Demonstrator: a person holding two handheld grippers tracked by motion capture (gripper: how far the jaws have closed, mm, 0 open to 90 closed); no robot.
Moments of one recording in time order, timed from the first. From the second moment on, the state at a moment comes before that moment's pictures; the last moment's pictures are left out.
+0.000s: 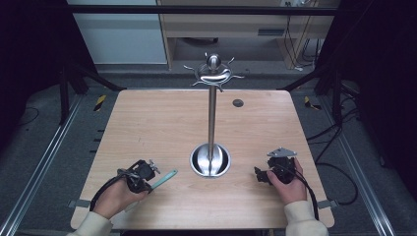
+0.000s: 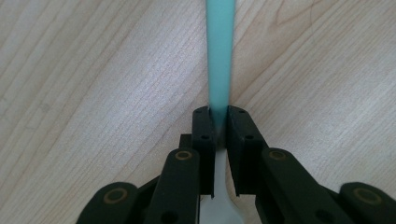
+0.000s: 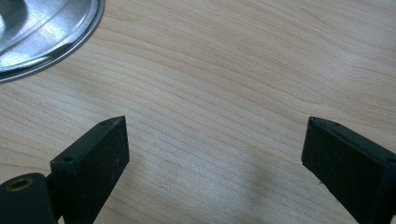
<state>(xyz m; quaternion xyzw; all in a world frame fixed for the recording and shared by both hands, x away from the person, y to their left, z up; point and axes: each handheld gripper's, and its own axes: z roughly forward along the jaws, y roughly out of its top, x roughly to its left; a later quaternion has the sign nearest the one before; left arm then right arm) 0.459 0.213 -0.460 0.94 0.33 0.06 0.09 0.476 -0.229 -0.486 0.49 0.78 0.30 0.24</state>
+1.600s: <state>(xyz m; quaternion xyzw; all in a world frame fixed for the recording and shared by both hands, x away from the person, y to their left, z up) 0.434 0.226 -0.362 0.86 0.33 0.19 0.34 0.477 -0.227 -0.489 0.49 0.79 0.29 0.24</state>
